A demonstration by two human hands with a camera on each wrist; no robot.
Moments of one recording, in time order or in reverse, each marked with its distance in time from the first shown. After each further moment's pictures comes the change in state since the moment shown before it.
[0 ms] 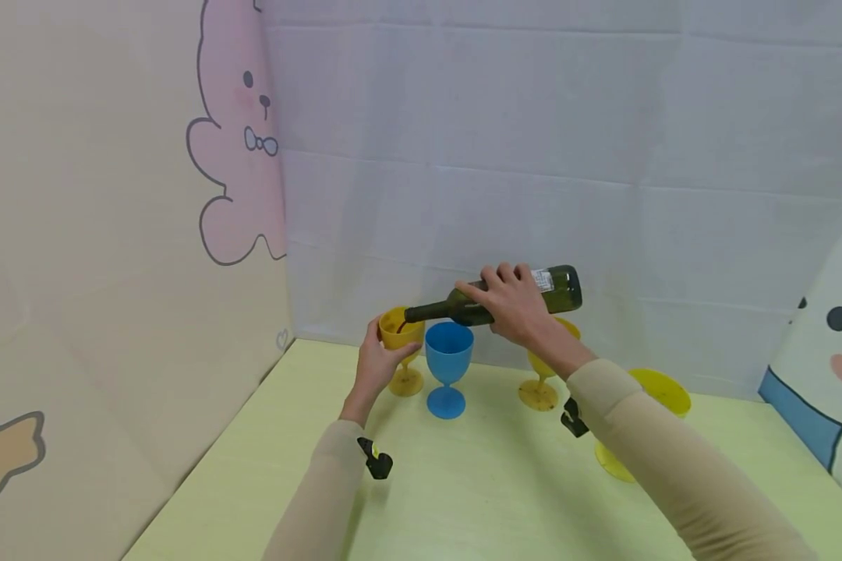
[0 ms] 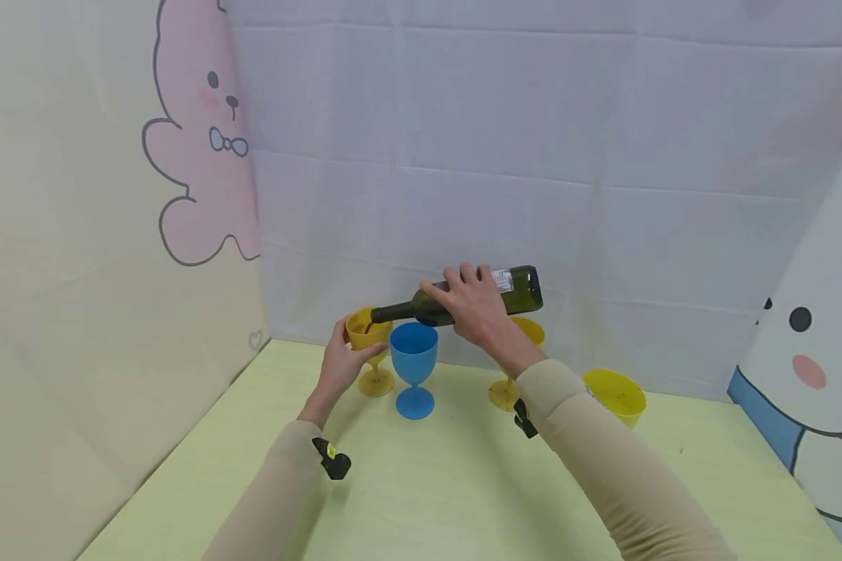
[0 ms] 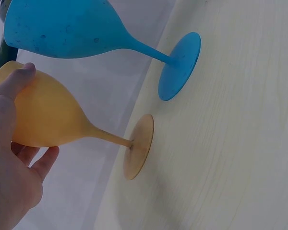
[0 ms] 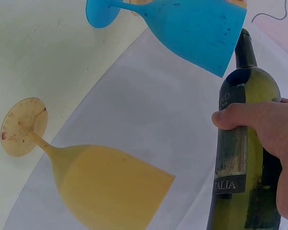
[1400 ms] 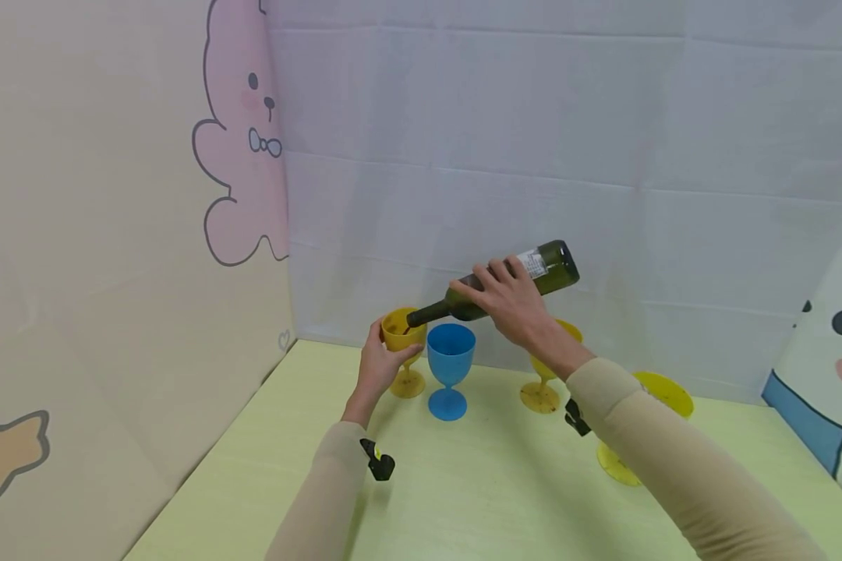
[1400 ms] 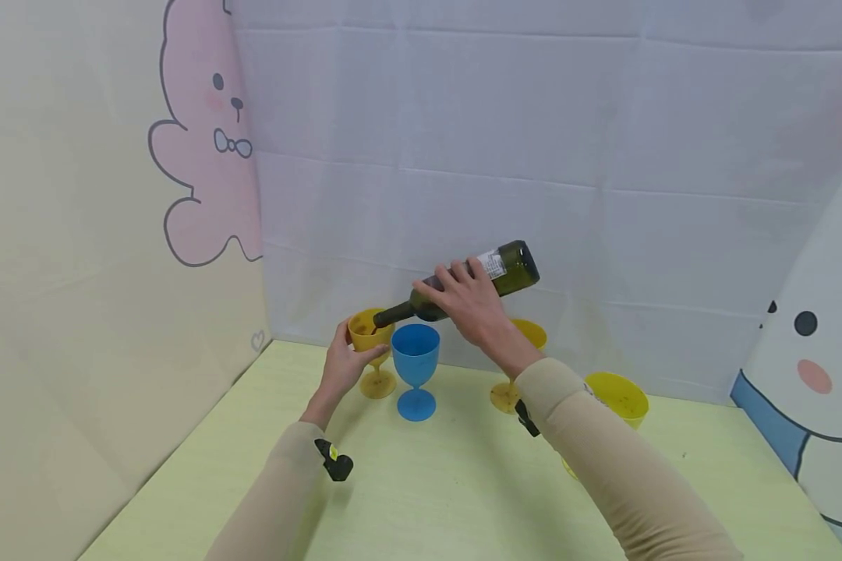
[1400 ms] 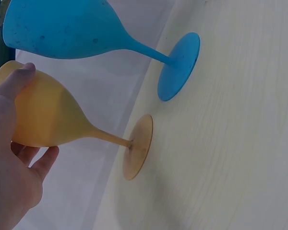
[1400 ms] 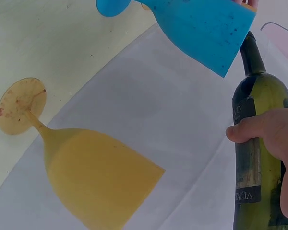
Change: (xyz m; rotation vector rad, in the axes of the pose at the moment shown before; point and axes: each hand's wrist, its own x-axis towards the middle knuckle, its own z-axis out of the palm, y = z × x) left_hand 0.000 -0.002 0.001 -0.018 0.005 0.010; right_hand 0.006 -0.001 -0.003 -0.095 0.106 -0.070
